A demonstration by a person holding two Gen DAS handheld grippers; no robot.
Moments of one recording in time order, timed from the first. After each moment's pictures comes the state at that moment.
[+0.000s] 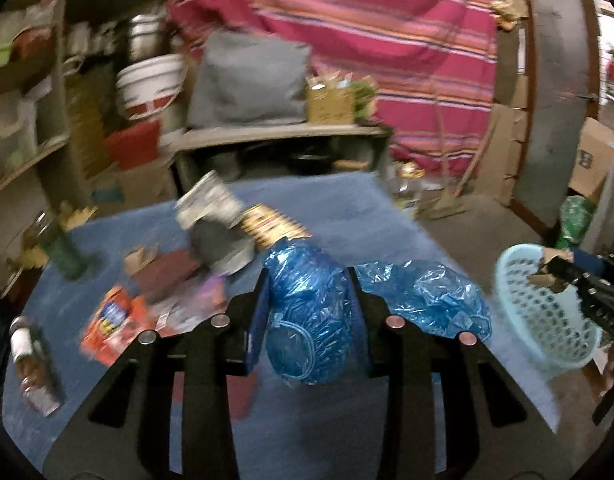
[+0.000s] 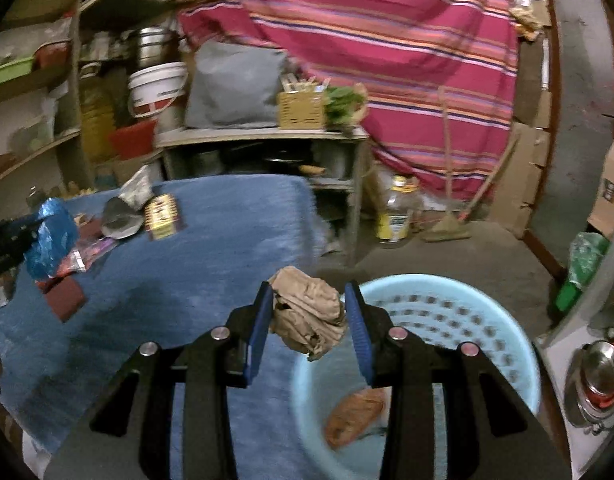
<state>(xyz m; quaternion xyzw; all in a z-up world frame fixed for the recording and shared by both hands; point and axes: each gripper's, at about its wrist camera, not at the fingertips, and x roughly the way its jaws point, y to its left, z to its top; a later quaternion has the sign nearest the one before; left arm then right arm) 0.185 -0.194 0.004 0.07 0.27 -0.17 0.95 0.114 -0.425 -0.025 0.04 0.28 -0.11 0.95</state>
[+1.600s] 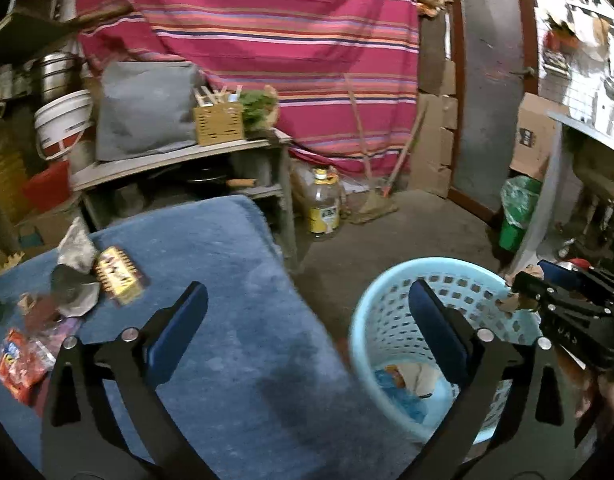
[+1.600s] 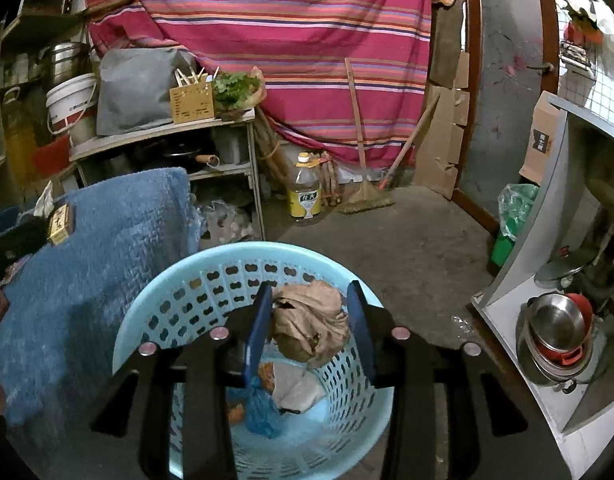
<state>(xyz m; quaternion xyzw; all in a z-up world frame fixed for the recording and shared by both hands) 0.153 -0.352 -0.007 0.09 0.25 -0.26 0.93 0.071 -0.549 -0.046 0.07 0.29 -0.23 0.93</state>
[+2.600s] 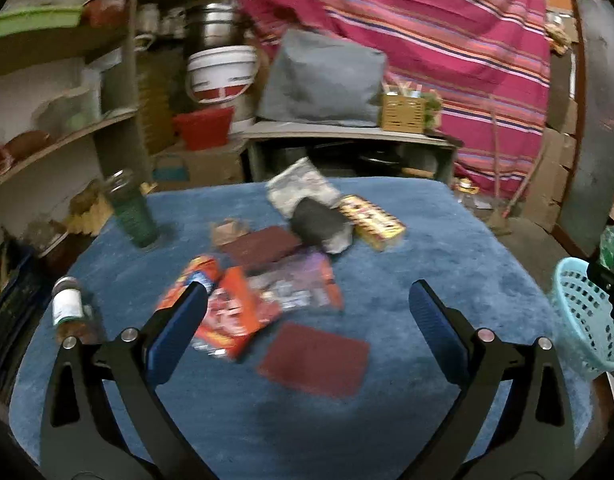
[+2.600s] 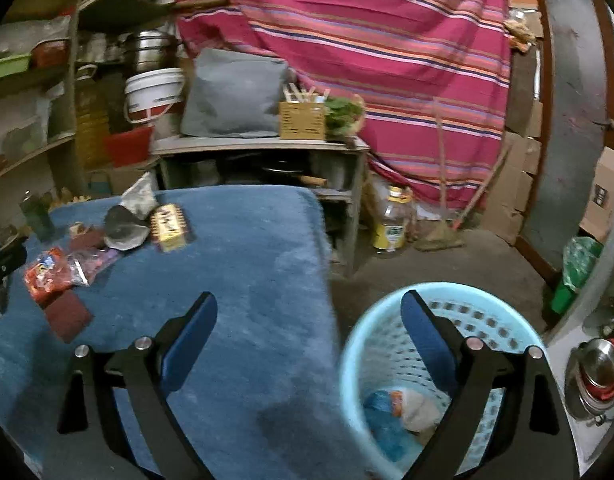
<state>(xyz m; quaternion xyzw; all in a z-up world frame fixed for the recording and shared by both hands) 0.188 -0.081 -0.017 0.03 0.27 -0.06 0.96 0.136 -0.366 -0.026 0.03 0.26 -0.12 0.96</state>
